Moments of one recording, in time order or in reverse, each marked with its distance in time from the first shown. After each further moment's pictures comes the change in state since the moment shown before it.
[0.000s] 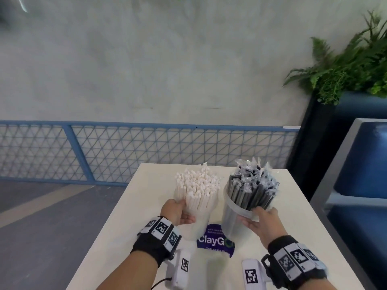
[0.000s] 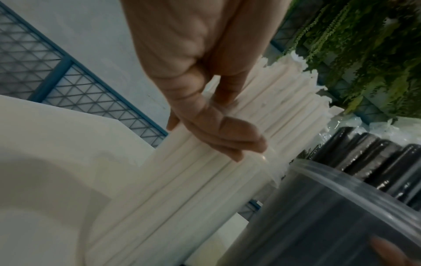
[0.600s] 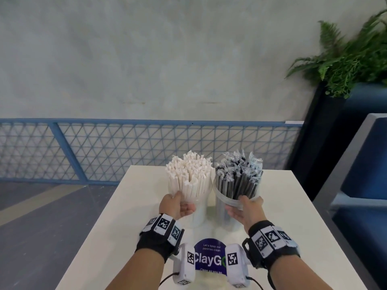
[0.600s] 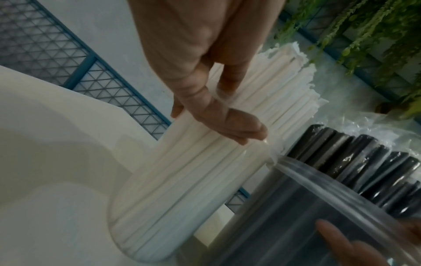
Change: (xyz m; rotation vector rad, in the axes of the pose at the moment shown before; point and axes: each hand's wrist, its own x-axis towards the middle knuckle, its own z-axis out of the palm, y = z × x) left_hand 0.080 0.022 0.034 -0.166 0.053 0.060; right_hand 0.087 -0.013 0.046 -0.031 0.067 0.028
